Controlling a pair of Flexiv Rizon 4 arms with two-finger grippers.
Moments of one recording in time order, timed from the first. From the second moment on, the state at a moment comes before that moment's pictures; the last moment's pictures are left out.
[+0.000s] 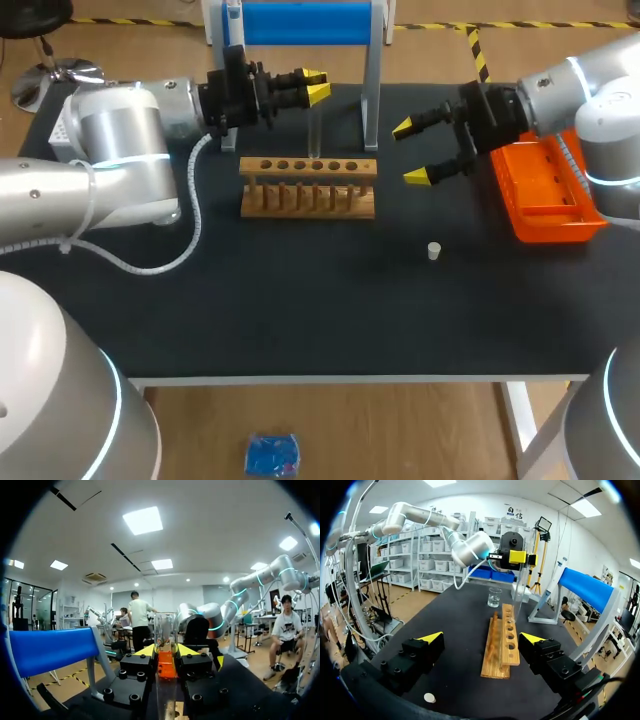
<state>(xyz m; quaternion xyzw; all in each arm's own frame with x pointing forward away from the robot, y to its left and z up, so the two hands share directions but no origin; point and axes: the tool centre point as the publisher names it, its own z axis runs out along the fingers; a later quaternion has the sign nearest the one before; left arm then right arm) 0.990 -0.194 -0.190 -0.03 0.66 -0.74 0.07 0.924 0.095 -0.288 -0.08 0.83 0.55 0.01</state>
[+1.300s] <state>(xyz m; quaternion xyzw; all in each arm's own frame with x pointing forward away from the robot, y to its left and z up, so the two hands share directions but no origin) 0.999 -0.190 -0.225 -0.05 0.69 -0.72 0.06 0.924 0.095 -0.288 -0.08 0.83 0.55 0.01</state>
